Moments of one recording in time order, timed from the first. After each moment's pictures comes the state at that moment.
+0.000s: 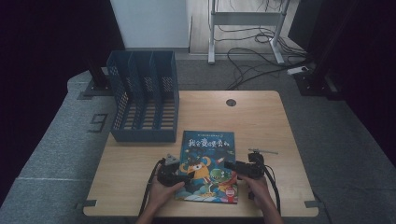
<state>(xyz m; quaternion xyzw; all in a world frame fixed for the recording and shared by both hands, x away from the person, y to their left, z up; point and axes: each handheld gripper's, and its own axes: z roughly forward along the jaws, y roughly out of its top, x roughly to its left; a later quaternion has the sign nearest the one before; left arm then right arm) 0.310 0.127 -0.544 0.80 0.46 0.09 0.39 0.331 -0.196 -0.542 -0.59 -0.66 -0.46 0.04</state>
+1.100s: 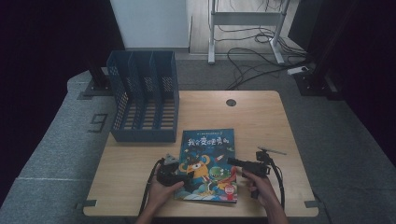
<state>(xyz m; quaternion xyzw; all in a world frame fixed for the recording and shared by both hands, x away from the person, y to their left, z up) 0.311 0.129 -0.544 0.79 0.46 0.08 0.39 0.331 -0.216 -0.536 -0.60 -0.59 -0.53 0.13</state>
